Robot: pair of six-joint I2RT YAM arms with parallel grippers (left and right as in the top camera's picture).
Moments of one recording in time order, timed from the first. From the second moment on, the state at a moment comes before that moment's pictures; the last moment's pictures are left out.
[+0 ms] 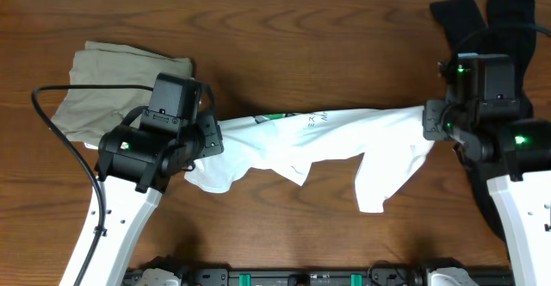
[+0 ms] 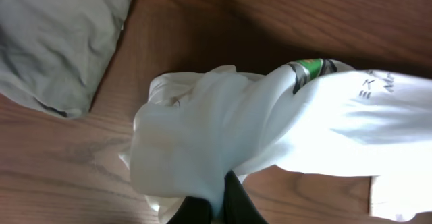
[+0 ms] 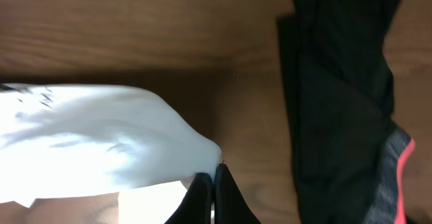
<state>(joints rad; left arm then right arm) -0.30 1.19 1.23 -1.14 -0.01 -0.49 0.10 1.21 1.32 -1.11 0.16 0.08</state>
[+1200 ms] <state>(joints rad) -0.30 0.69 1.34 -0.92 -0.22 -0.51 -0.02 1.10 1.70 -1.24 0.17 -0.01</state>
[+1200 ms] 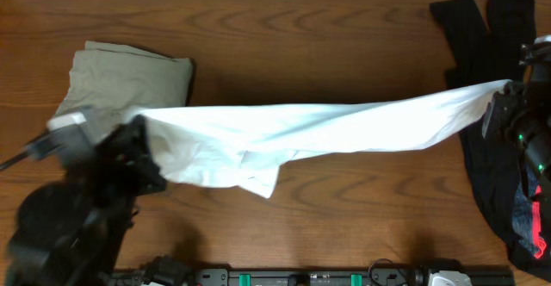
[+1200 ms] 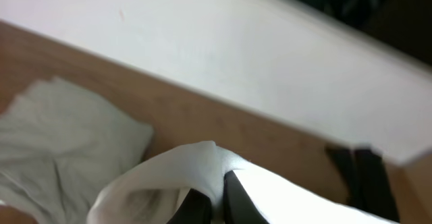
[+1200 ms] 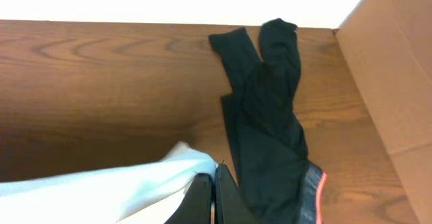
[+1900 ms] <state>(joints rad) -0.30 0.66 1.41 -0.92 -0.12 -0.71 -0.02 1.05 1.72 -1.32 0.28 0.02</state>
